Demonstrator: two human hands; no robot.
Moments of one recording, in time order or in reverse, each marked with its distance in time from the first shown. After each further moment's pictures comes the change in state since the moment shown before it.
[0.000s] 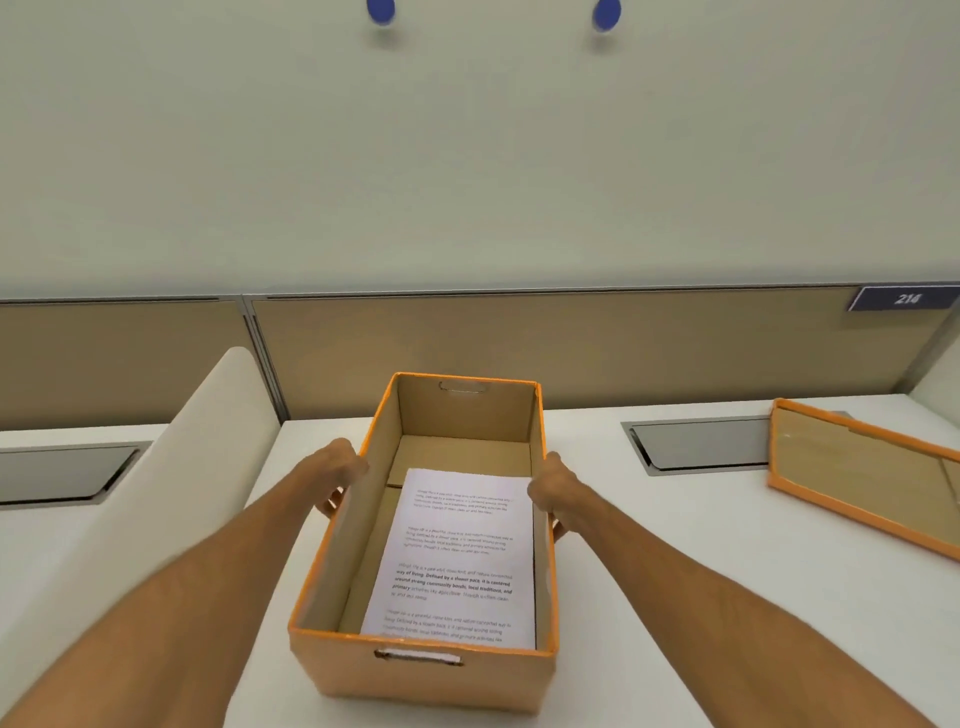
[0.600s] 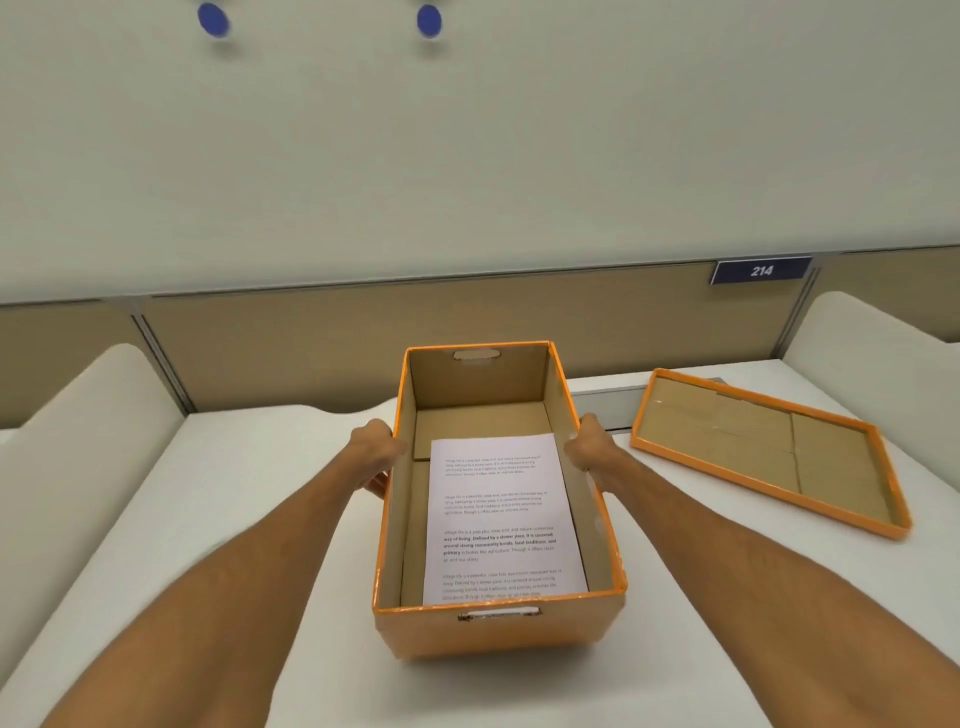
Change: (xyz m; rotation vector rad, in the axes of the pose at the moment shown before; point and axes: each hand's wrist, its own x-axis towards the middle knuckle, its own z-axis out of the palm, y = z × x) left_hand -0.125 0.161 0.166 -0.064 0.053 0.169; right_hand 0.015 0.164 -0.196 0.013 0.201 -0.074
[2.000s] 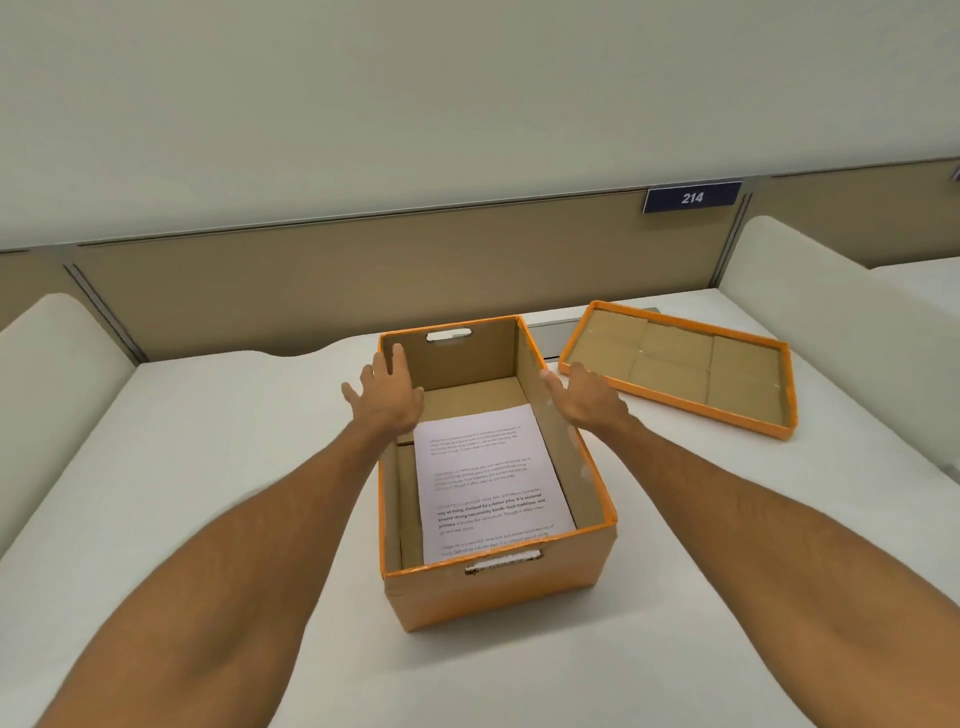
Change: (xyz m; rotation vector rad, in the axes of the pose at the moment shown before) left_hand -0.062 0.056 0.117 0.485 0.284 0.211; right_hand -0.049 0.103 -0.075 -0.268 0.135 -0.205
